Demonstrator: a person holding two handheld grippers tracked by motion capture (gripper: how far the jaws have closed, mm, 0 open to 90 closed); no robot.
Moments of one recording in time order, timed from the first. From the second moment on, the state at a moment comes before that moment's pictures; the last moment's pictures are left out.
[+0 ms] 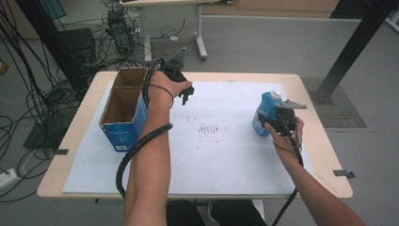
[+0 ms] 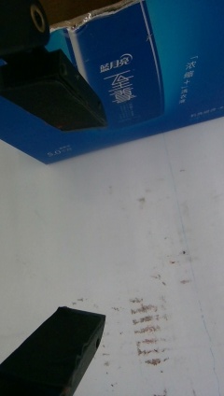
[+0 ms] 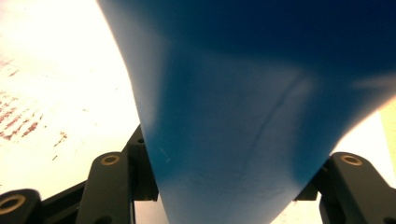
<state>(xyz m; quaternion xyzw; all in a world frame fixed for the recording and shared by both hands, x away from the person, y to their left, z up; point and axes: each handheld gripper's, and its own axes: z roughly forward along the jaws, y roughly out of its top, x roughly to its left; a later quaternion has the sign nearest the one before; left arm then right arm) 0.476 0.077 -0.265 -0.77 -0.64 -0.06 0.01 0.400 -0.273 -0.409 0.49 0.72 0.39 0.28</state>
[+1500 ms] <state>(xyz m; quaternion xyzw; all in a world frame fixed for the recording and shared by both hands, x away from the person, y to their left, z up) 0.468 0.080 -0.259 -0.77 -0.64 -0.06 0.00 0.400 -0.274 -0.409 0.50 0.72 0.40 0.28</state>
